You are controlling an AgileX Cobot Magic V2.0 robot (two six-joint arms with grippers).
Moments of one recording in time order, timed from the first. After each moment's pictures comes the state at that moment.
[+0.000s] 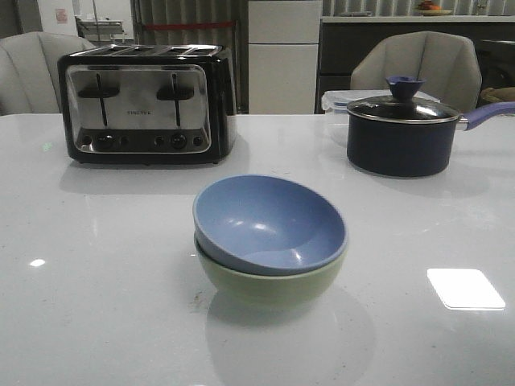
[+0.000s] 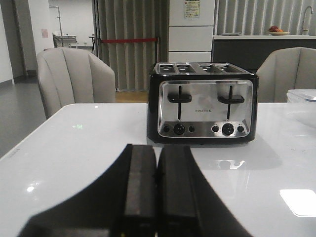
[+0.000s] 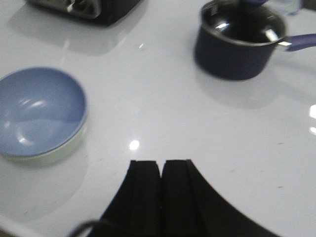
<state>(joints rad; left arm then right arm) -0.06 0.00 0.00 -0.01 0.02 0.02 0.14 0.42 -0.39 0.21 0.42 -0.26</state>
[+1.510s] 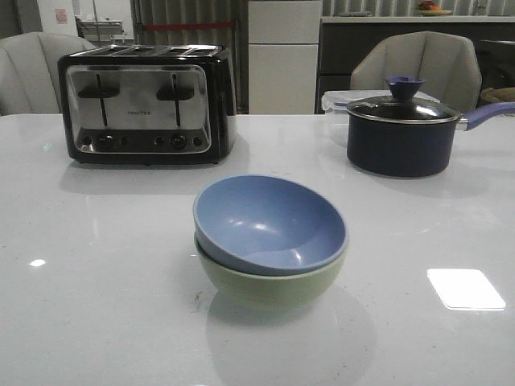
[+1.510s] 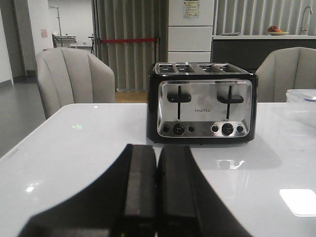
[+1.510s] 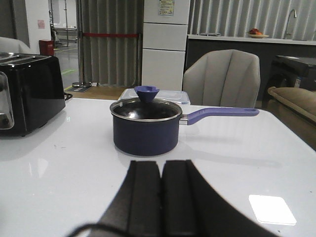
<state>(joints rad) -0.06 0.00 0.00 -0.01 0.02 0.02 0.00 -0.01 0.03 0.02 -0.03 0.00</state>
